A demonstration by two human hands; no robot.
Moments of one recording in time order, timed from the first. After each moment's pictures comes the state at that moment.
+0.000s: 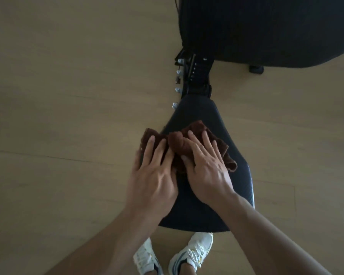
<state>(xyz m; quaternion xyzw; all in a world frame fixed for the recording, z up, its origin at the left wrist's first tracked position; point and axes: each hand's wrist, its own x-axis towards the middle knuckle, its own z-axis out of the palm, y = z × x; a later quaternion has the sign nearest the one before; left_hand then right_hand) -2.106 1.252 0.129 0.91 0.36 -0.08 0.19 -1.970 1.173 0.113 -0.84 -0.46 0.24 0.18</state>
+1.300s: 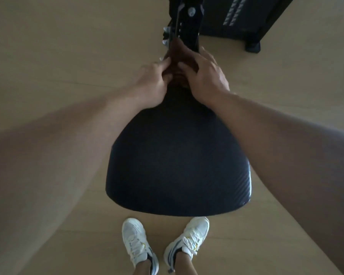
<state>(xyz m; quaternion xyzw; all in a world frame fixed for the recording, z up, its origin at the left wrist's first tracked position) -1.984 1.358 0.092 0.84 0.36 -0.01 0.40 -1.855 1.265 0.082 -0.87 -0.38 0.22 0.23</state>
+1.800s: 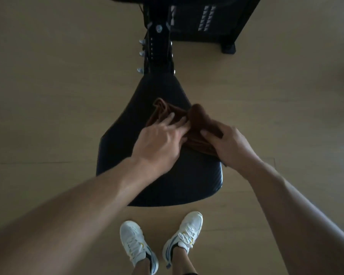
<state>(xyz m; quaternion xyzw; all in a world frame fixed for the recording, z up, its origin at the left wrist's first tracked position) -2.018 1.227 0.130 0.95 0.19 -0.07 0.22 -1.886 1.091 0.134 -0.87 -0.23 0.35 0.27</state>
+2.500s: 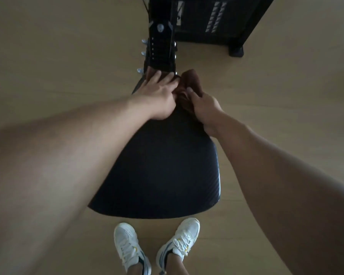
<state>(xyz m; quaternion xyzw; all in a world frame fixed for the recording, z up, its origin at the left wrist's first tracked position) -1.933 1.312 0.110 0.90 0.30 -0.20 0.24 -1.841 1.199 0.093 -0.81 -0.11 0.40 0.40</state>
